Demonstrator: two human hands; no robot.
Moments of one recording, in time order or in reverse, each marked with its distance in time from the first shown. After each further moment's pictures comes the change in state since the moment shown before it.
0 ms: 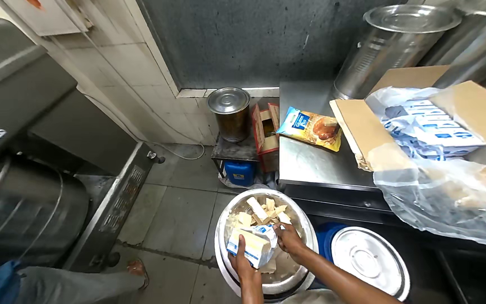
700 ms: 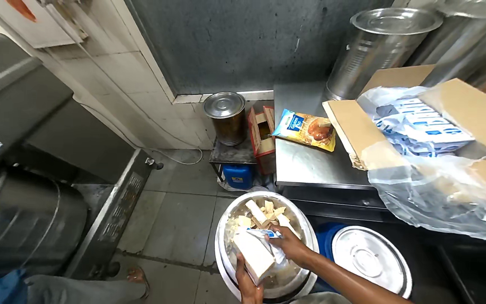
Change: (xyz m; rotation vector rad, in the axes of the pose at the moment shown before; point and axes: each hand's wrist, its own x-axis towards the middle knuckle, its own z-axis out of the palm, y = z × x) left_hand -0.015 -0.005 -0.027 -0.175 -0.374 -0.032; right_hand -0.030 -0.029 -0.007 -0.237 -0.286 -0.295
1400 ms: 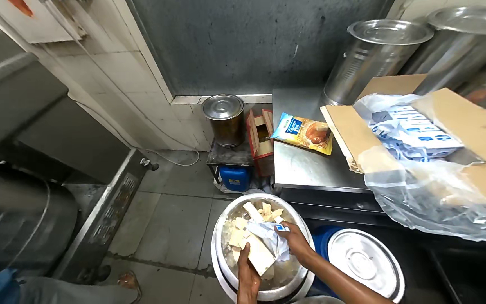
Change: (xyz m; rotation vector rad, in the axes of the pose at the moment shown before) left_hand 0.035 -0.014 -0.010 0.201 0.013 -0.234; right_hand 0.000 0.008 -0.008 0.080 0.359 0.097
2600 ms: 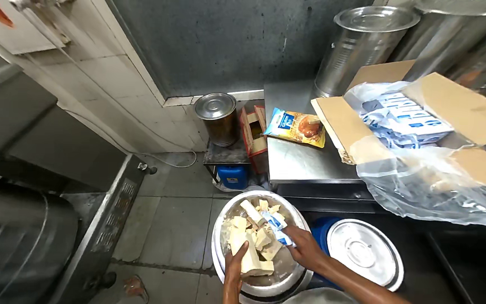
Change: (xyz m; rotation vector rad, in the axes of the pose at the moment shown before) left_hand 0.007 0.039 -0.021 0.630 0.060 0.020; right_hand -0.023 0.034 -0.038 -0.677 0.001 -0.784
